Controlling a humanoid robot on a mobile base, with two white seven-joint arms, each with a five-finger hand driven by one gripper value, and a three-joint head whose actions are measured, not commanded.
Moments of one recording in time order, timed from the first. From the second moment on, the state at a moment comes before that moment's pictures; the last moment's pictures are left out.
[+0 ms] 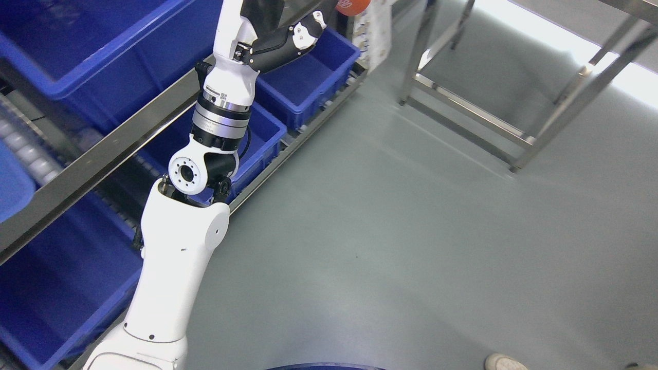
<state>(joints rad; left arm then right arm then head) -0.53 0.00 -0.26 -1.64 0.27 -0.41 -0.21 0.00 0.00 0.00 0.00 0.00 0.04 0.03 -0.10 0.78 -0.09</state>
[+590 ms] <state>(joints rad) -0.54 0.00 -0.31 -1.63 0.27 -0.40 -0.20 0.00 0.00 0.00 0.00 0.00 0.04 0.04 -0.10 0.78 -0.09</state>
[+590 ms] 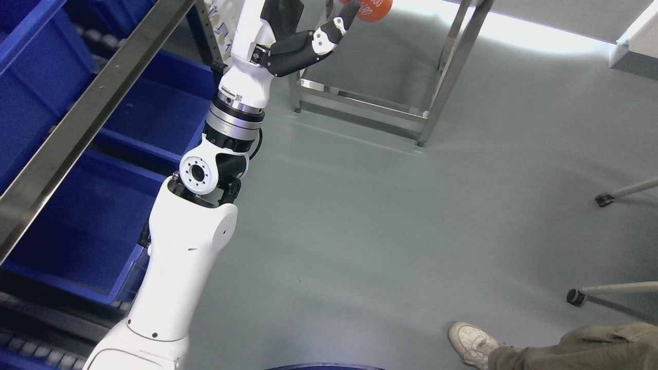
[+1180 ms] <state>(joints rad) -0.53 0.00 -0.36 -1.63 0.27 -0.40 -0.20 0.00 0.00 0.00 0.00 0.00 0.04 0.03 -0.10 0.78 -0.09</state>
